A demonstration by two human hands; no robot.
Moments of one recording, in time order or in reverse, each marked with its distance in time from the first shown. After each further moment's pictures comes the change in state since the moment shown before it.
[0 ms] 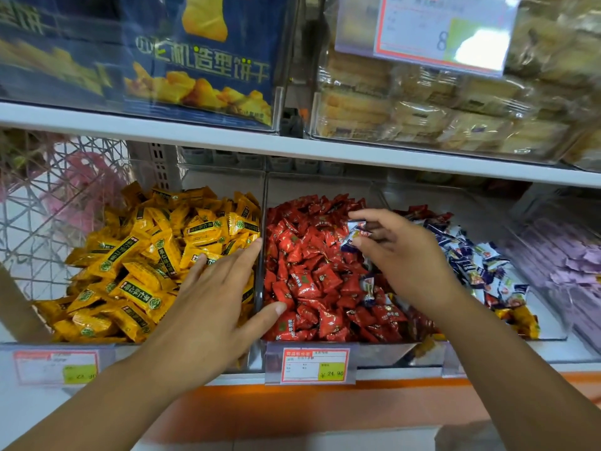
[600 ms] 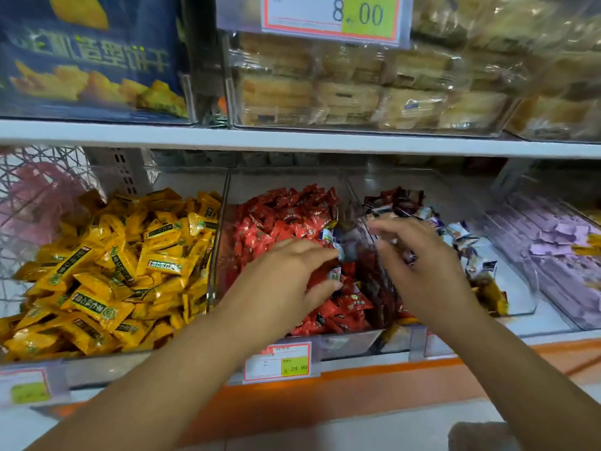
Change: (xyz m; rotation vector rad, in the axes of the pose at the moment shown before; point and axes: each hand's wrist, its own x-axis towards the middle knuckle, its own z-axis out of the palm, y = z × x) left_hand 0.061 0.087 0.028 -0.018 -0.046 0.297; right_hand -0.038 0.051 -0.031 -0.154 0.222 -0.164
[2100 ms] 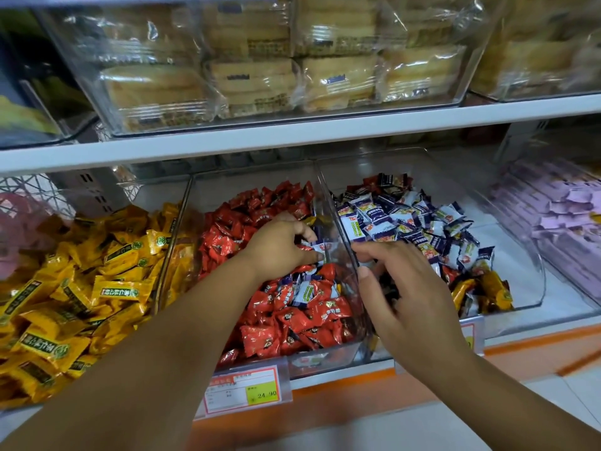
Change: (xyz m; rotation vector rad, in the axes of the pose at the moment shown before) left_hand 0.106 -0.041 0.059 -0.196 -0.163 -0.255; right_hand -0.031 0.024 0.015 -0.005 0.146 -0.042
